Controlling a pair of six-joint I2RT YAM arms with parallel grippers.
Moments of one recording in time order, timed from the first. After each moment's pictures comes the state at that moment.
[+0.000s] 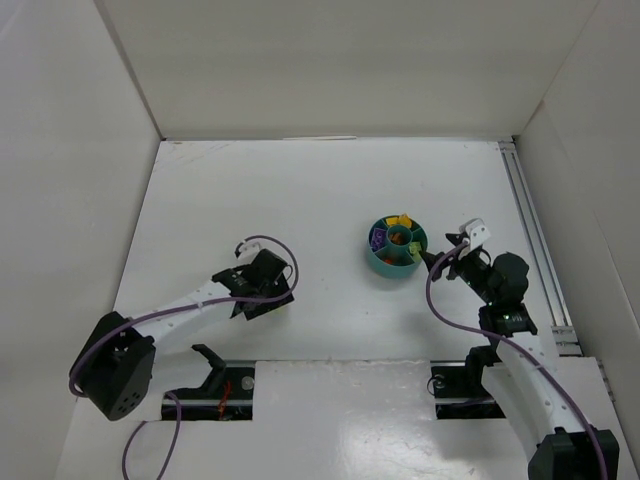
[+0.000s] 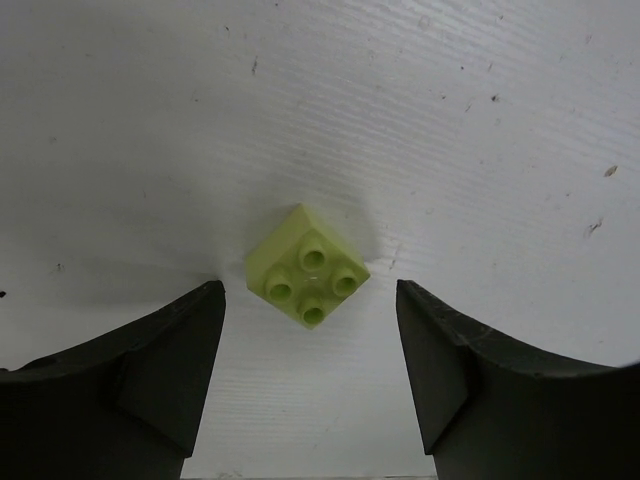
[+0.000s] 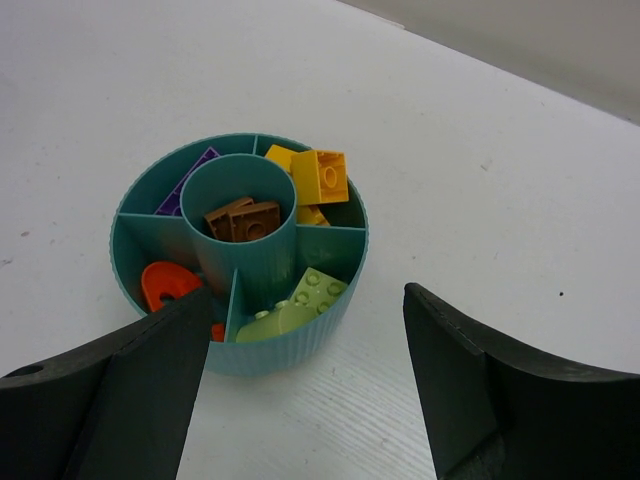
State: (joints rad) left arm -0.67 1.16 0.54 -0.54 -0.22 -1.01; right arm 0.07 0.62 0.26 0.26 -0.47 -0.14
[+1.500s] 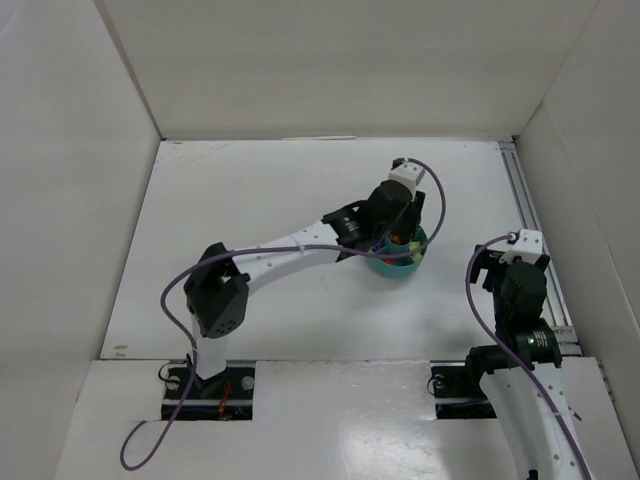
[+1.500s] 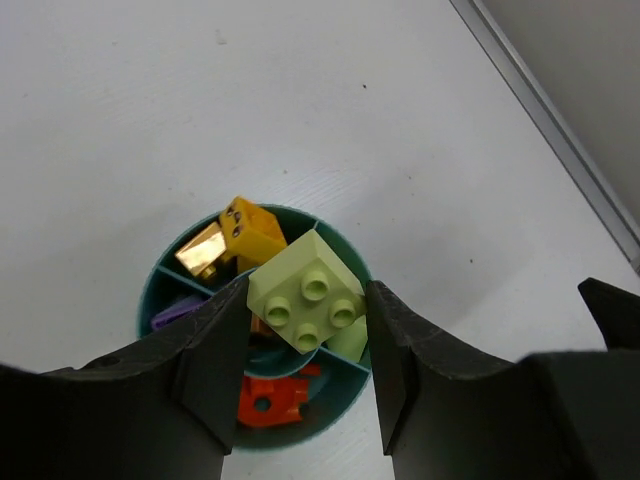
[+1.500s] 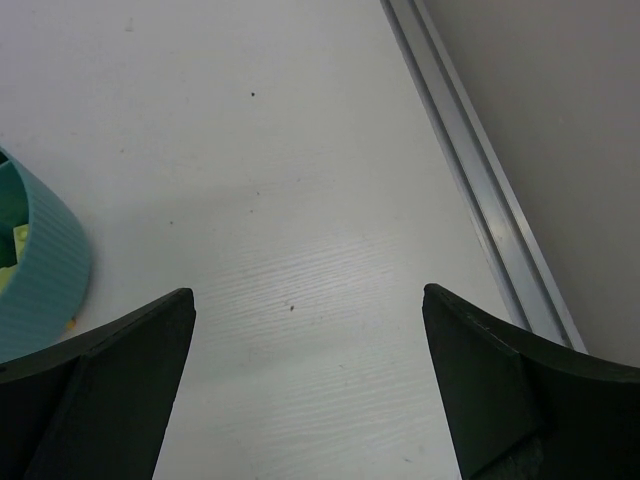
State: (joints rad) left arm -1.02 1.83 1.58 -0.20 -0.28 -0.43; right arm 0.06 0.34 0.46 -0.44 0.33 0.02
